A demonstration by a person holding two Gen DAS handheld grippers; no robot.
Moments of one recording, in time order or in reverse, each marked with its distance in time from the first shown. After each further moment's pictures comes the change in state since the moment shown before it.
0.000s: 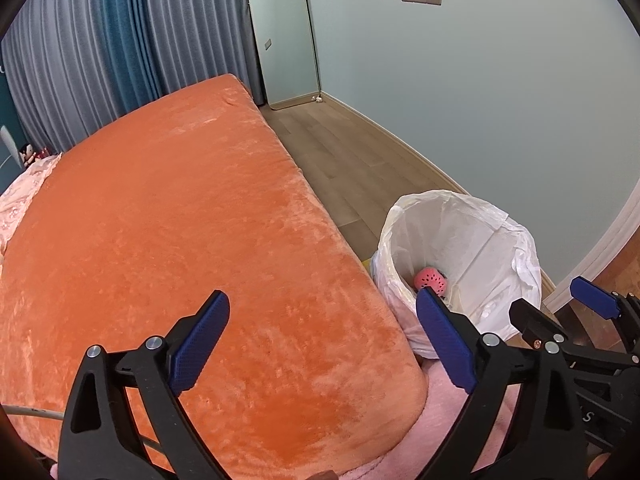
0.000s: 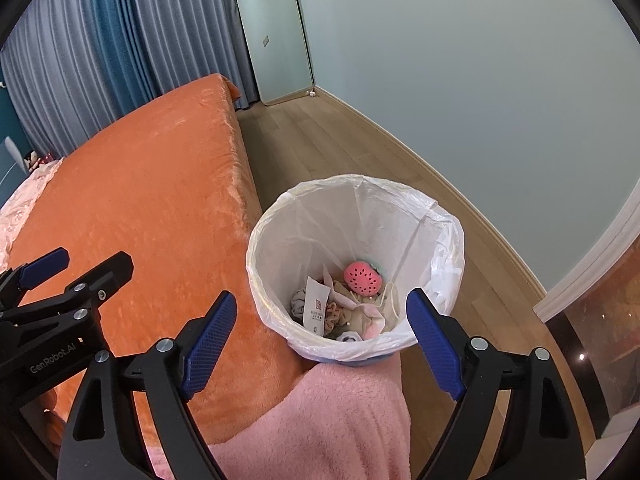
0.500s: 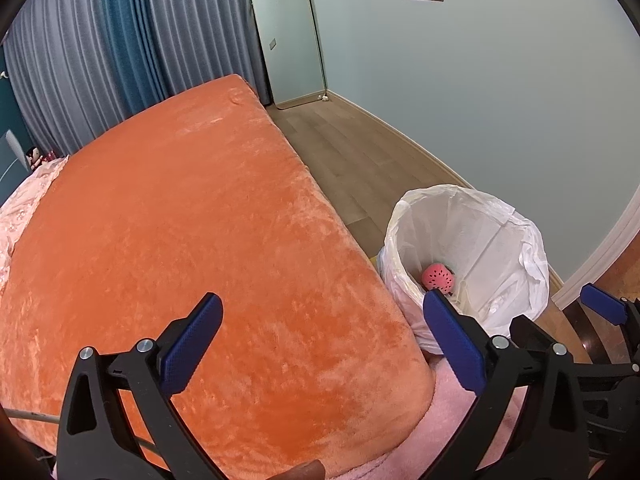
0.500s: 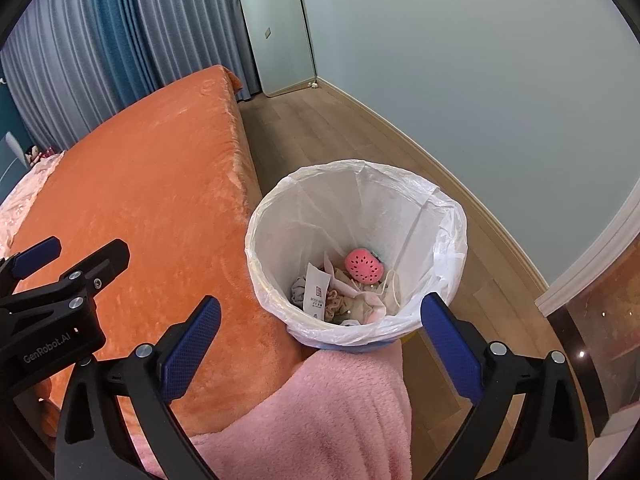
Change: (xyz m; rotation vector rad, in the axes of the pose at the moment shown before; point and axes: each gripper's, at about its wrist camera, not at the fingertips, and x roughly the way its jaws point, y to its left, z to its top) left arm -0.001 -0.002 -0.005 0.004 0.005 0.035; right arm 0.004 -0.001 -0.009 -0.009 0.017 0.005
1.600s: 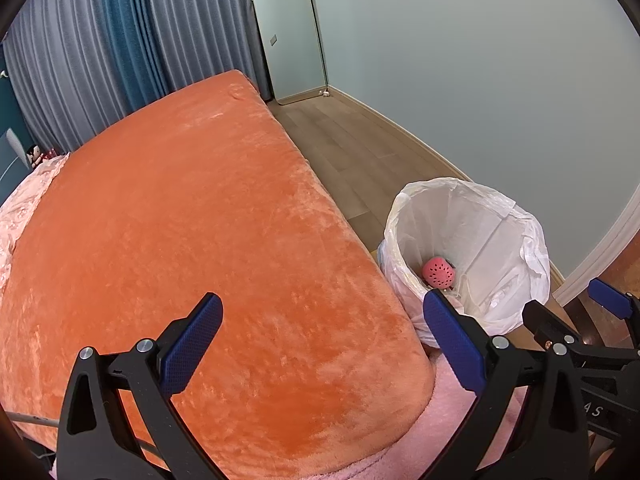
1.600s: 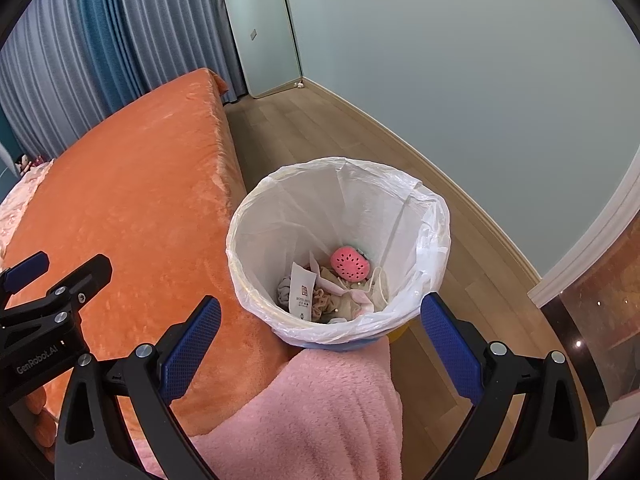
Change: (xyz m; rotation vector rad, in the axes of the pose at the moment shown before) left arm 0.000 -0.002 -0.003 0.003 0.016 0.004; right arm 0.001 -0.011 -0.002 0.033 0.003 -0.033
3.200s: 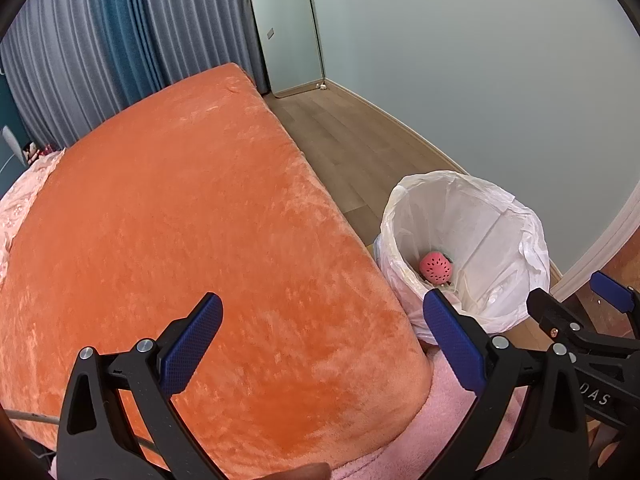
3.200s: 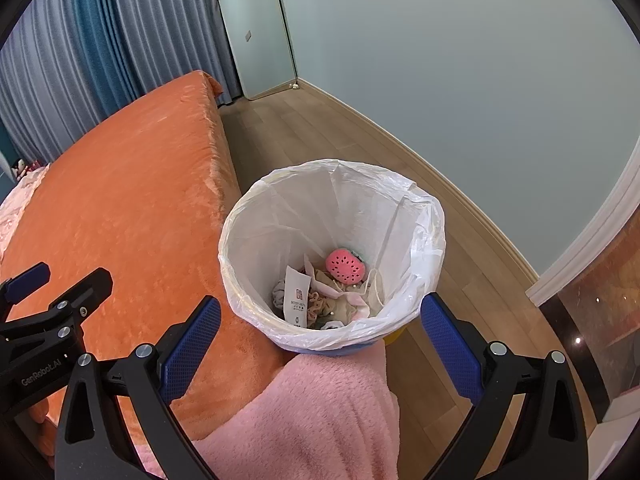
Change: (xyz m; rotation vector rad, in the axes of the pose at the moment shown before) left arm 0.007 0.003 -0.002 -0.006 0.028 -0.020; right arm 0.004 -0.007 0.005 0.018 0.000 -0.008
